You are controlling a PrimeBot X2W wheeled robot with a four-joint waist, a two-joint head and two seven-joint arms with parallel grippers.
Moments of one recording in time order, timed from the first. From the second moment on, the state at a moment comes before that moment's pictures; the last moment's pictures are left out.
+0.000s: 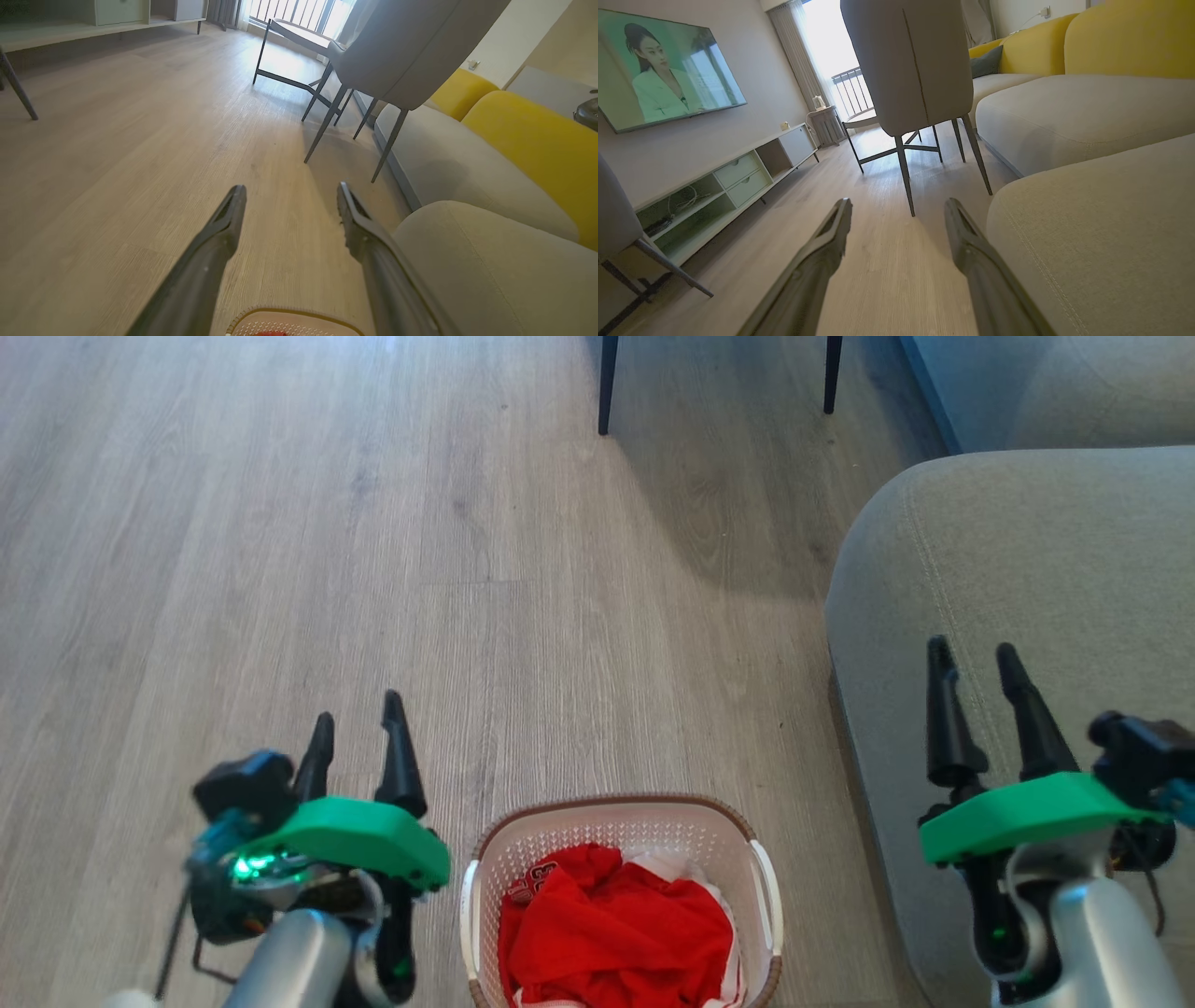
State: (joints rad) left arm -0.08 0.11 -0.31 0.03 -0.60 0.31 -0.10; right arm -0.08 -0.04 0.02 -0.02 0.46 0.12 -0.10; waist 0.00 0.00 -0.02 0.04
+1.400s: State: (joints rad) left arm -0.10 0.06 -0.34 -0.01 -0.20 0.26 -0.23; right arm -0.06 -0.06 0.11 0.01 0.18 0.12 -0.23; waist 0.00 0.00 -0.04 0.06
